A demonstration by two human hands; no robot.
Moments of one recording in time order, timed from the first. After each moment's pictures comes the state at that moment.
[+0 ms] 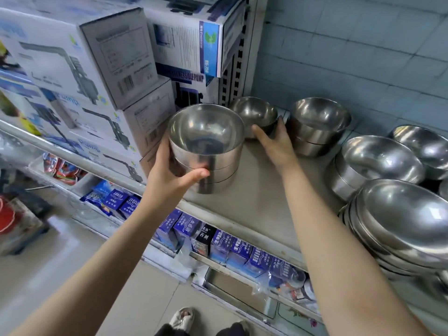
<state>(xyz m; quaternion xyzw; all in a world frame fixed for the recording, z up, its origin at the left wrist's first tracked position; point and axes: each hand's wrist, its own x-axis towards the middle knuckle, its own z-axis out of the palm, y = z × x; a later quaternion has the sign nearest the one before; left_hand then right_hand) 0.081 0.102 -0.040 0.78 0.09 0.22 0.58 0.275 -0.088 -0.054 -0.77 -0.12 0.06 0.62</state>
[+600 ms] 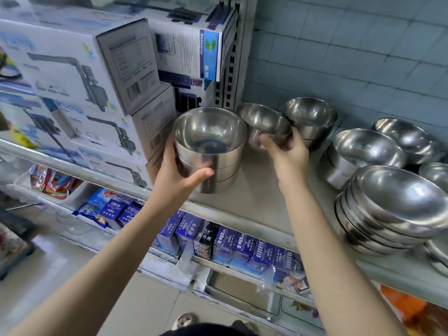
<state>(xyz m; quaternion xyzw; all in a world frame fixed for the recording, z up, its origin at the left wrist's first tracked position) 0.084 0.112 -0.043 0.81 0.05 0.19 0.56 0.205 -0.099 -0.037 -0.72 -0.01 -0.09 0.69</state>
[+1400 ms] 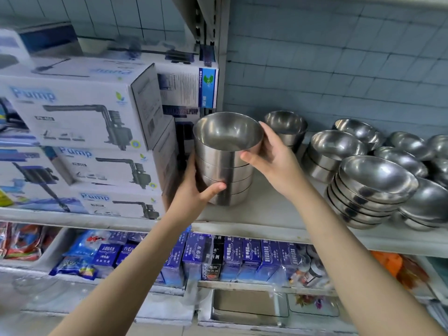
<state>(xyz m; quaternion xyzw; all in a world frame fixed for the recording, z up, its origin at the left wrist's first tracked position) 0.110 0.132 -0.042 0.79 -0.07 0.08 0.60 0.132 -0.069 0.024 -0.80 -0.15 -0.06 0.58</state>
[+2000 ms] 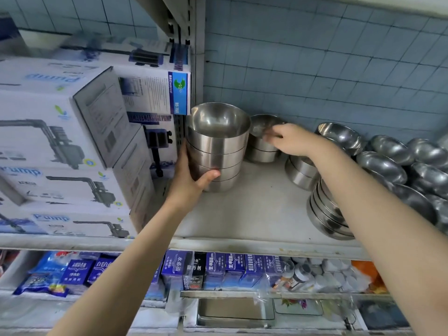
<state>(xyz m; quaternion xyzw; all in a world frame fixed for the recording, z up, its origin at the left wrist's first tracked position) 0.165 0.094 -0.032 0.78 -0.05 0.08 0.63 0.237 -0.157 0.068 -0.98 -0.07 0.05 0.17</state>
